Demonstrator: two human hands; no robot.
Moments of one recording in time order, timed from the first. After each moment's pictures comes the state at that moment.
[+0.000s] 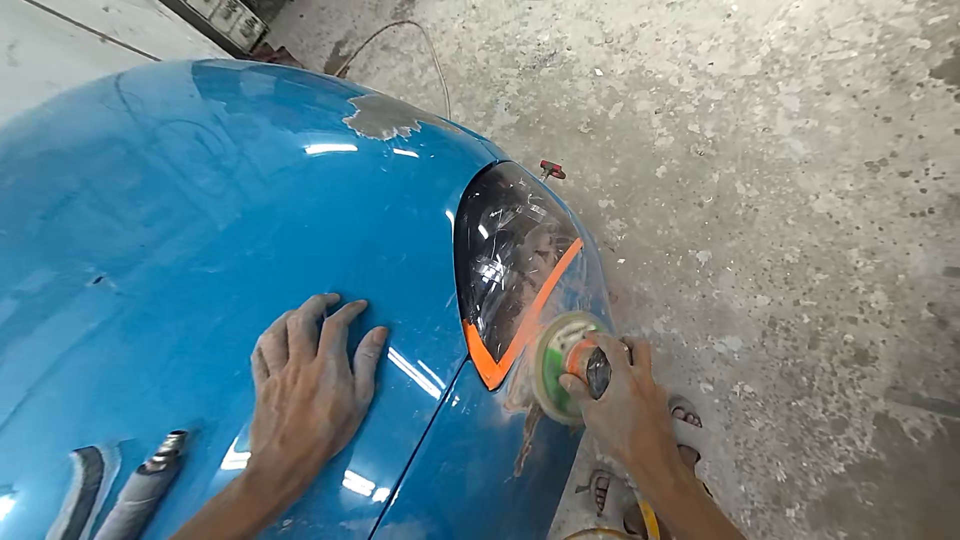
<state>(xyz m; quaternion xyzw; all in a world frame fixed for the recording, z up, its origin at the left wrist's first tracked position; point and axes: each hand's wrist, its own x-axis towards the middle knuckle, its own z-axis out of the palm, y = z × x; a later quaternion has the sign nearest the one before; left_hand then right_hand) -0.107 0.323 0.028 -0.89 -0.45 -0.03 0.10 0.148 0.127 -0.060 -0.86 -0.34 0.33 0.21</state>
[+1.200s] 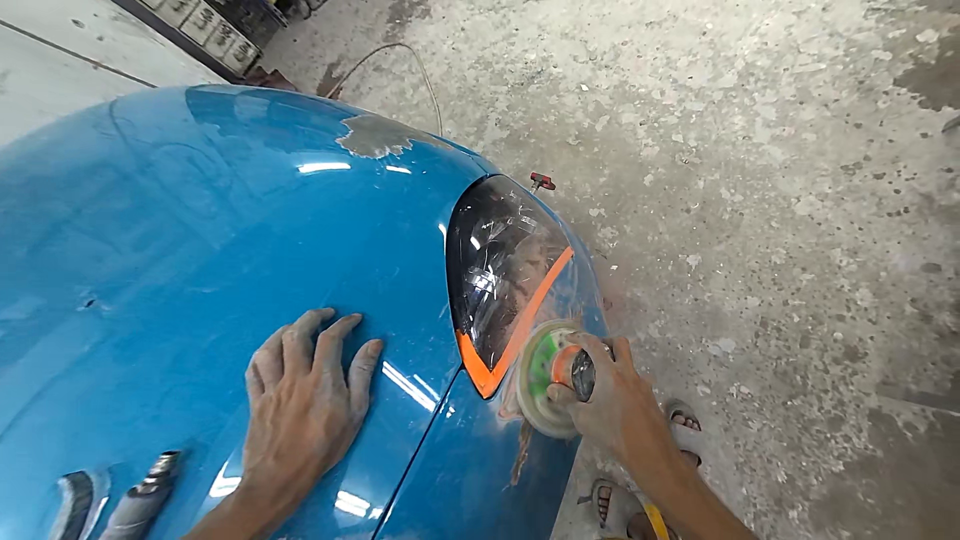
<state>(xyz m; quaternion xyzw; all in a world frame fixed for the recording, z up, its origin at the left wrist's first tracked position) -0.106 0.325 0.027 -0.89 -0.45 -0.03 0.10 0.165 0.139 -0.041 -0.82 -0.35 0.43 0.16</state>
